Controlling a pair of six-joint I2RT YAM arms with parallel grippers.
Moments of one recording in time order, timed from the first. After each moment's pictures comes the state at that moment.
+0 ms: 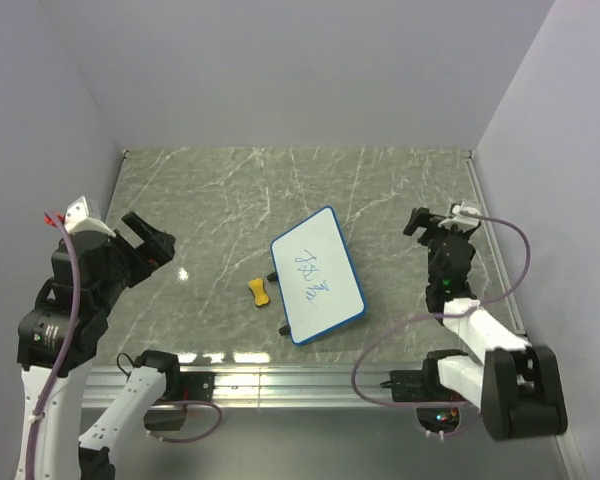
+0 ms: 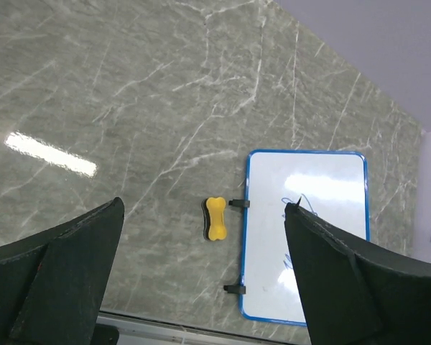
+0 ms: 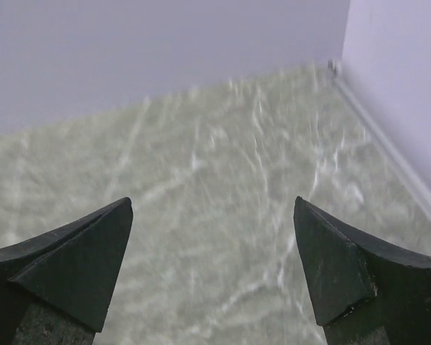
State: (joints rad) left arm -0.17 0.67 1.28 -1.09 -0.17 -0.68; right arm 0.06 1.09 0.32 0.76 0.23 0.15
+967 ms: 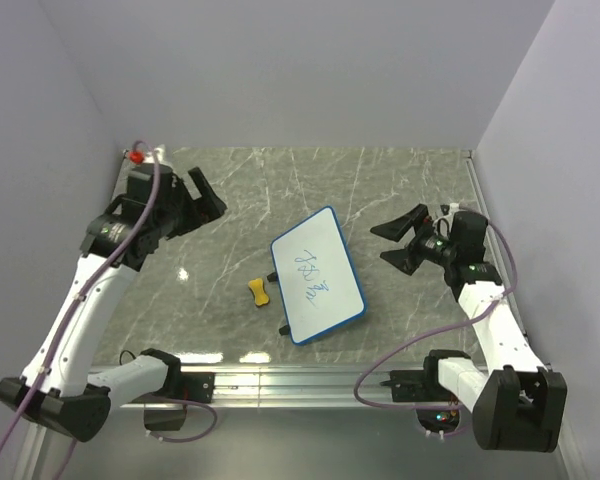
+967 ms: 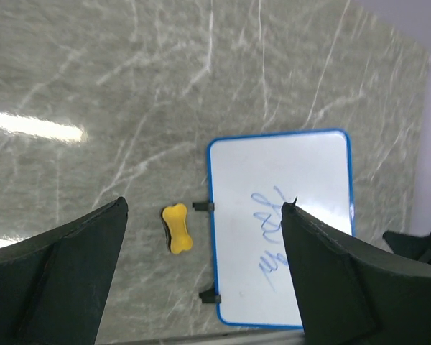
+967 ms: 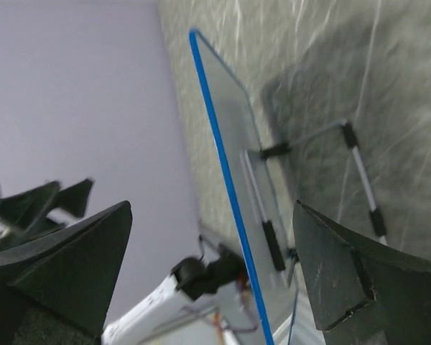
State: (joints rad) left arm -0.29 1.08 1.37 -0.88 -0.08 -0.66; right arm -0.06 0.99 0.66 -0.20 -0.73 1.03
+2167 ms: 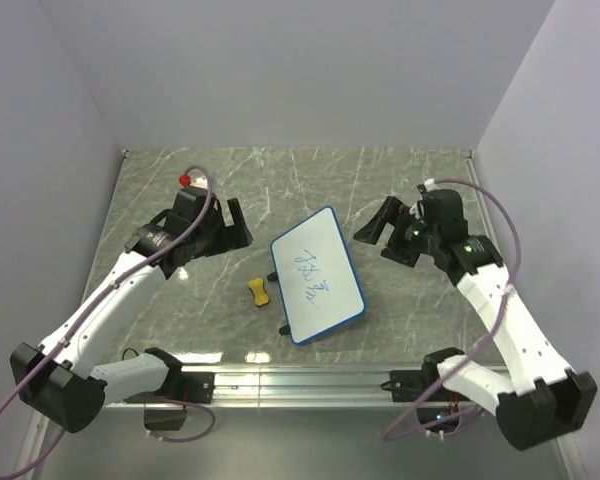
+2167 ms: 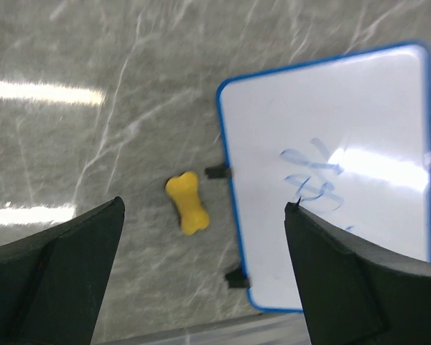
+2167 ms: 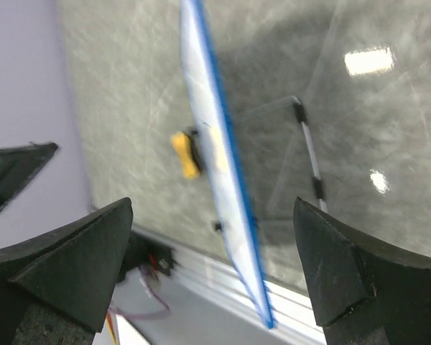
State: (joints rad) left arm -0.47 1.14 1.09 -0.74 -0.09 -0.63; right arm 0.27 1.06 1.01 -0.69 -0.33 0.74
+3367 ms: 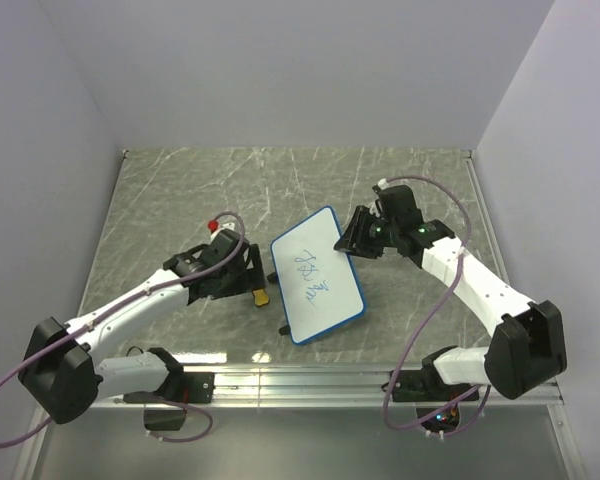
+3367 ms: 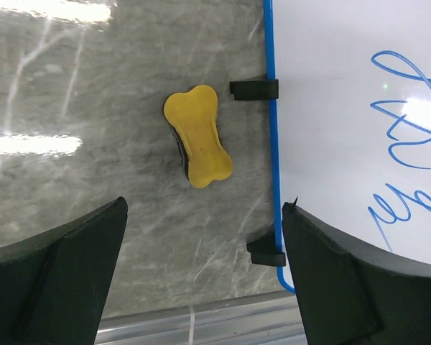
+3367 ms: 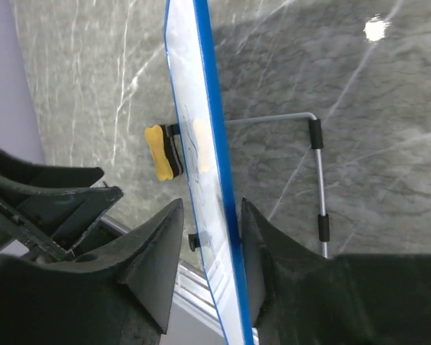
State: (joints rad) left arm -0.67 1.16 0.80 -0.62 -0.15 -0.83; right arm 0.41 1.30 0.99 -0.48 -0.32 0.69
